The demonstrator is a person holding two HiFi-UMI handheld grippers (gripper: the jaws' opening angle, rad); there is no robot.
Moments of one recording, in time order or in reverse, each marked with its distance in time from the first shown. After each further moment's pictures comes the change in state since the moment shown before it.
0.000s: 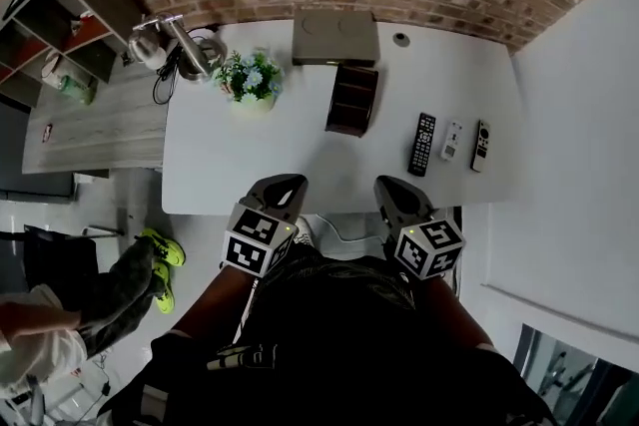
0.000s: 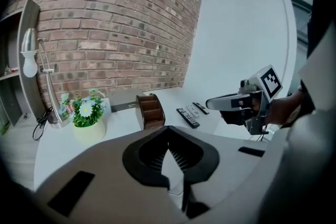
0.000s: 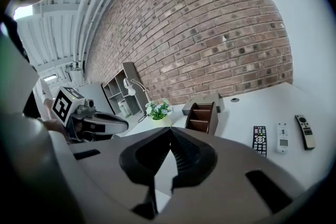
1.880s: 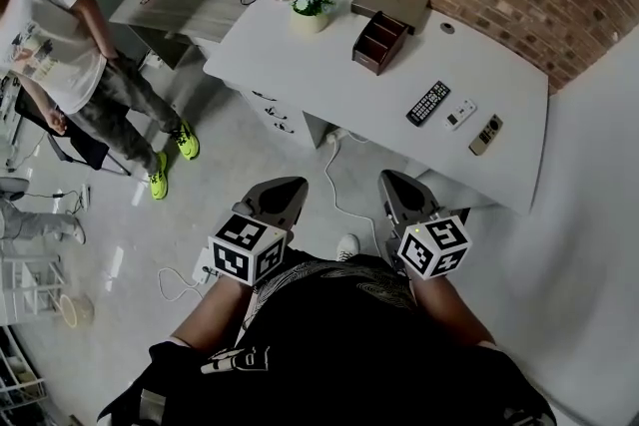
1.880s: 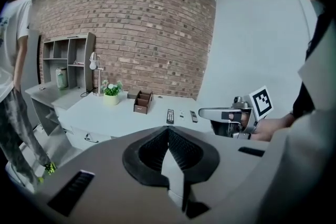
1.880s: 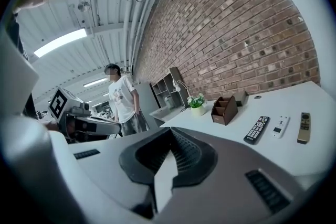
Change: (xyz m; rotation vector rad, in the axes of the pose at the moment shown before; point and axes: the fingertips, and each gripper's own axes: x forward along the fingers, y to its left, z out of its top) left arm -0.091 -0.288 -0.066 -0.269 -0.171 0.414; right arm -0.218 -0.007 -0.075 -0.146 0.004 0.473
